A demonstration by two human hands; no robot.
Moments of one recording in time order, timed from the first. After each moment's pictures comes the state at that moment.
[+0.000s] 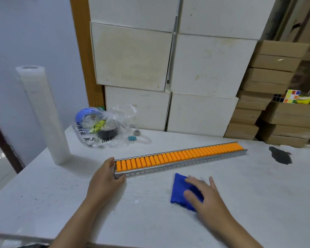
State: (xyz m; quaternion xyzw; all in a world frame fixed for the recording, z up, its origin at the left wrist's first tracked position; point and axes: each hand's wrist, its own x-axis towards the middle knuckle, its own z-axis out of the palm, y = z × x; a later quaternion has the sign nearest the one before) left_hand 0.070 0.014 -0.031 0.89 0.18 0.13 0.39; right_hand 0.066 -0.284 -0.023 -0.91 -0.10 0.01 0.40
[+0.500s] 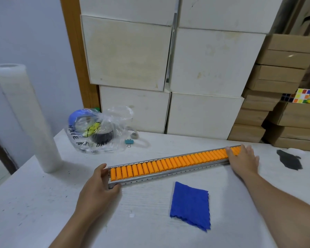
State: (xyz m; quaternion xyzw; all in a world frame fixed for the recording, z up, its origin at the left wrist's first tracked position) left_hand 0.072 0.016 -0.034 0.88 0.19 0.14 0.42; right_hand 0.278 -0.401 -0.037 -0.96 0.15 -0.13 0.18
